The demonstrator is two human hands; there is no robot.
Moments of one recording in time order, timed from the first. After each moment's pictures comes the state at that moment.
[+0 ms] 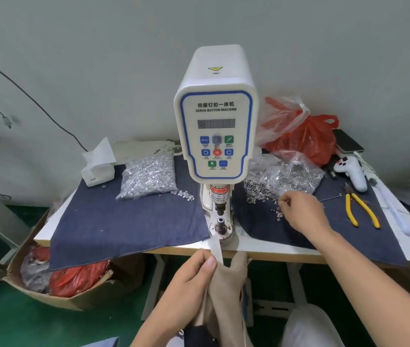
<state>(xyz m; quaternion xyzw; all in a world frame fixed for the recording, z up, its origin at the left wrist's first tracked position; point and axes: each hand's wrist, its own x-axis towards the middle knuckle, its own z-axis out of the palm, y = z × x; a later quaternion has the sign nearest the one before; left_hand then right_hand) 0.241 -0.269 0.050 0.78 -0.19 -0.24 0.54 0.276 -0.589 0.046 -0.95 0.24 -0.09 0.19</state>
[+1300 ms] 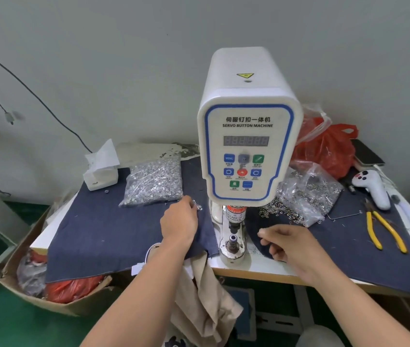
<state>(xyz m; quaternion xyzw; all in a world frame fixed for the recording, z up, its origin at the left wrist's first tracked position) 0.445 -0.318 0.000 0.97 -0.05 0.04 0.22 0.274 -0.528 0.036 -0.66 0.26 -0.01 0.70</state>
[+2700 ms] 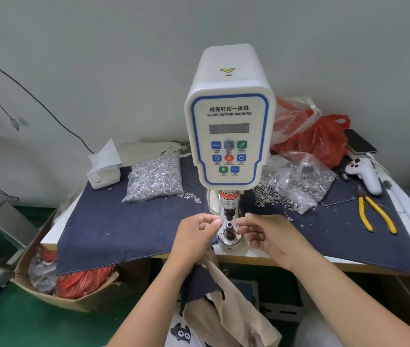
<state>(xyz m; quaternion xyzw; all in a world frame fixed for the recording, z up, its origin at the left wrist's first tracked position) 0.345 -0.309 0.031 0.81 -0.13 -0.11 0.56 0.277 -0.499 0.046 -0.54 0.26 0.05 0.80</state>
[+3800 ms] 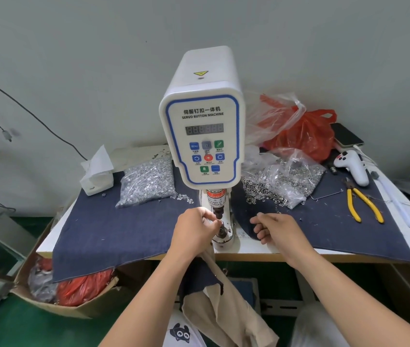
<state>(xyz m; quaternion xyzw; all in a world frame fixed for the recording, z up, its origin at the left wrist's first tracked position) 0.338 -0.333 0.071 0.93 -0.17 -0.07 0.33 0.264 -0.534 0.011 -0.65 0.27 -0.06 0.70</state>
